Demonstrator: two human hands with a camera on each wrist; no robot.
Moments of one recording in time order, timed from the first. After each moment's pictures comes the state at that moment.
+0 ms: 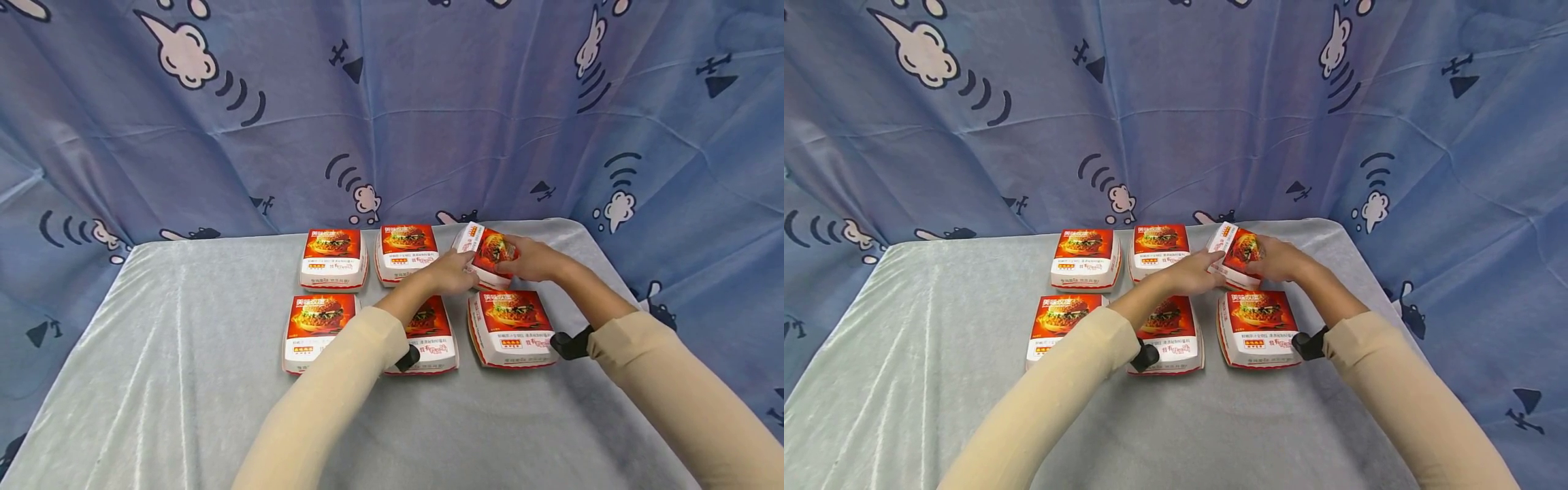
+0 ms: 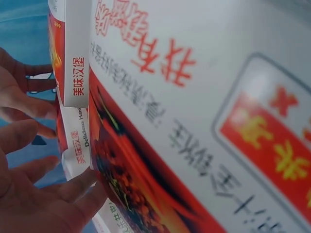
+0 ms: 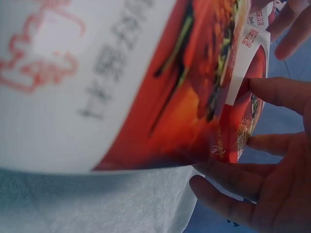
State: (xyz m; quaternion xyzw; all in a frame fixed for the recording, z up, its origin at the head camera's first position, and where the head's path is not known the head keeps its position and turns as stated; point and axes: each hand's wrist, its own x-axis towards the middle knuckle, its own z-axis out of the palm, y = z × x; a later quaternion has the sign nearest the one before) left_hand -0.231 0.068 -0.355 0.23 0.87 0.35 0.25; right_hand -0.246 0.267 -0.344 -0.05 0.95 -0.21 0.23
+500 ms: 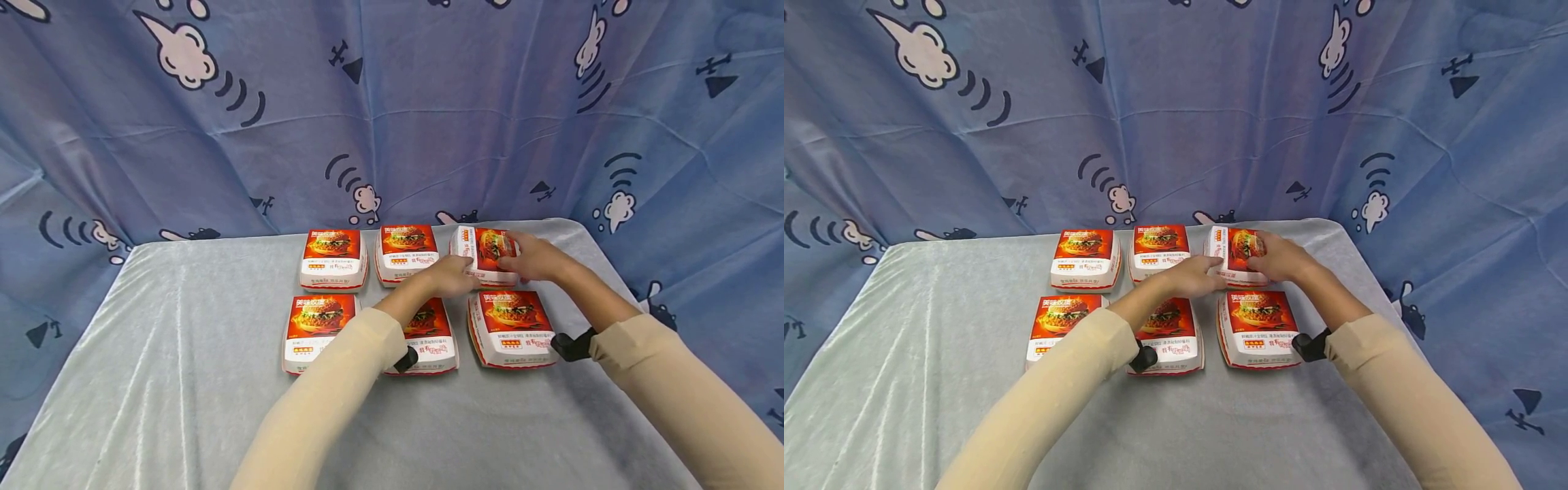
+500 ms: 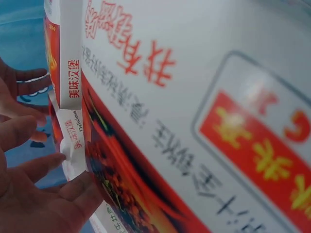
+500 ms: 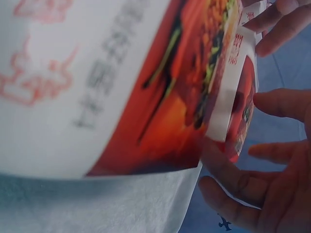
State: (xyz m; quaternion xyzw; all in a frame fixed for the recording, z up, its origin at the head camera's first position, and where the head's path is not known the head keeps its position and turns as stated) left_hand -0.229 0.069 -0.356 0.23 0.87 0.34 0.25; right_hand -0.244 0.267 -0.339 -0.04 0.95 -0.22 0.22
